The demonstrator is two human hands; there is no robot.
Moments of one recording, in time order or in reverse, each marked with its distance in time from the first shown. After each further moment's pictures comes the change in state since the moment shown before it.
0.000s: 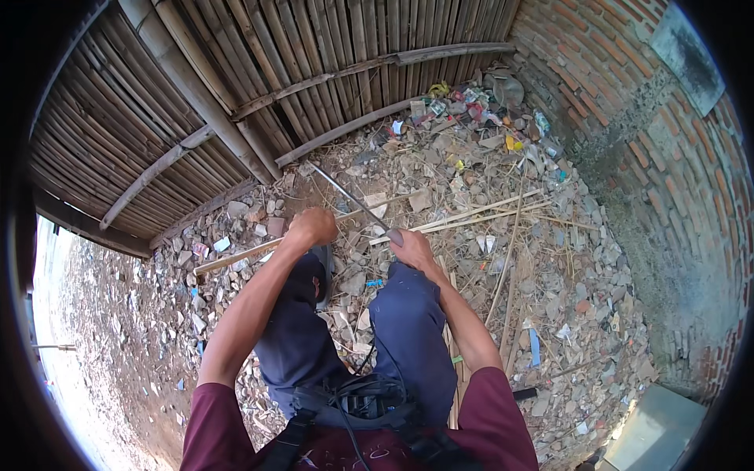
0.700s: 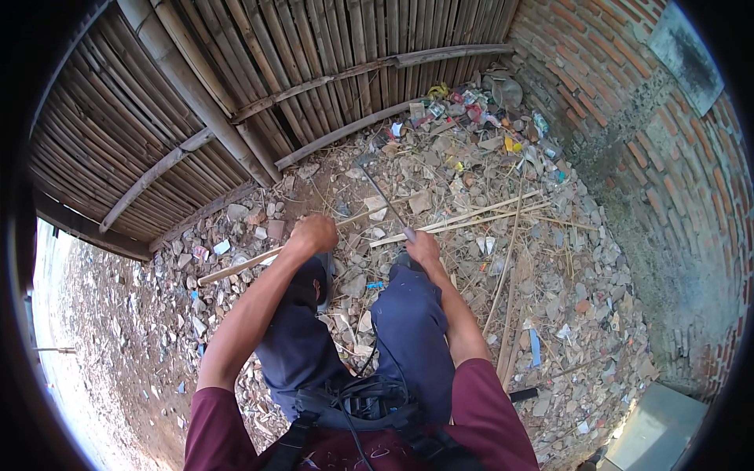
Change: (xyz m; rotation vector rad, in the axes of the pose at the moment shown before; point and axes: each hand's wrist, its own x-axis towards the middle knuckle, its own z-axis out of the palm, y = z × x) left_hand 0.001 0.009 0.005 0.020 -0.007 0.008; right_hand 0.019 0.045 0.005 -0.190 0.074 0.365
